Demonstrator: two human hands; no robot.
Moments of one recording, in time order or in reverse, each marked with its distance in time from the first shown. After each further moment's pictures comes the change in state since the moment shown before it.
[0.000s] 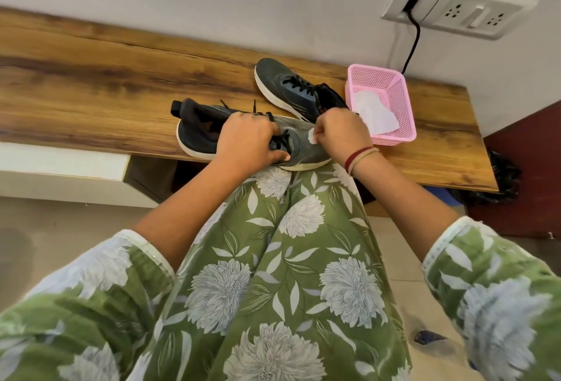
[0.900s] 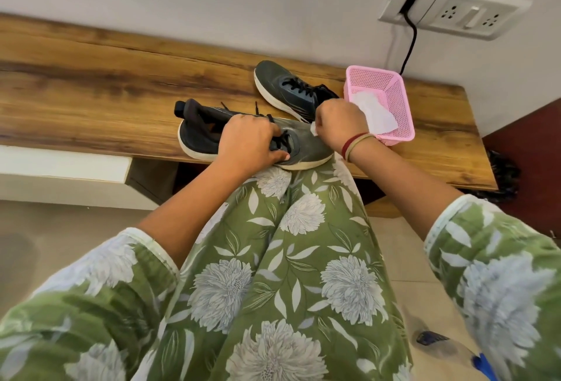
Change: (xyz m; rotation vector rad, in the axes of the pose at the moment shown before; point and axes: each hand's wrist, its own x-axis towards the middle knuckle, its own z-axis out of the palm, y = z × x) left_hand -0.001 0.000 0.000 -0.015 0.000 0.013; right_hand 0.017 0.003 -0.003 -0.085 0.050 0.001
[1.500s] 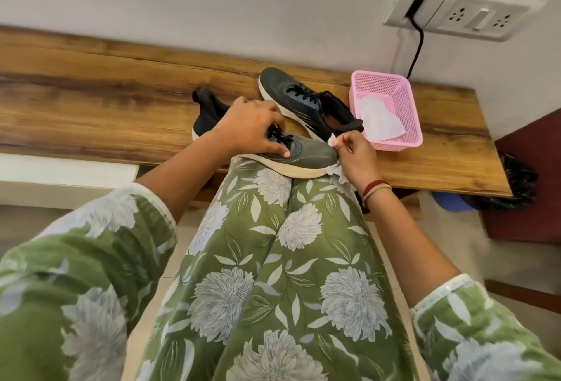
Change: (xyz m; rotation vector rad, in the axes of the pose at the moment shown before) left_hand 0.041 -0.034 -0.004 -0.054 -0.159 0.195; right_hand -0.037 0.027 0.045 0.867 0.106 0.357
